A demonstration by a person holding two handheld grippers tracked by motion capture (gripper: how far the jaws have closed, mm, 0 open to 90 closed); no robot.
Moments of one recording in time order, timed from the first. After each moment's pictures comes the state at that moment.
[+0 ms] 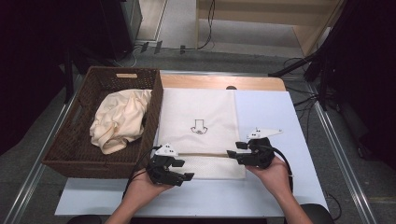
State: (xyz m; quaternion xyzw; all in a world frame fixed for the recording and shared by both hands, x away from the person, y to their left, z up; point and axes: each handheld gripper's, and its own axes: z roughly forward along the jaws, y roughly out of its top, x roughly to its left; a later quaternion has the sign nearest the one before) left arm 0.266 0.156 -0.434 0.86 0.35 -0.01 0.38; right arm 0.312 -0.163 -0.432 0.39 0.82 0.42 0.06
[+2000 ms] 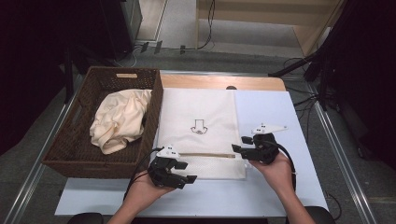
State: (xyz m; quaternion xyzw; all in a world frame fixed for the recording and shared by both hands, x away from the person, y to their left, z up) left arm 0.258 0.150 -0.429 0.86 0.34 -0.02 0.38; right arm 0.324 -0.173 -0.424 0.42 0.81 0.41 0.09
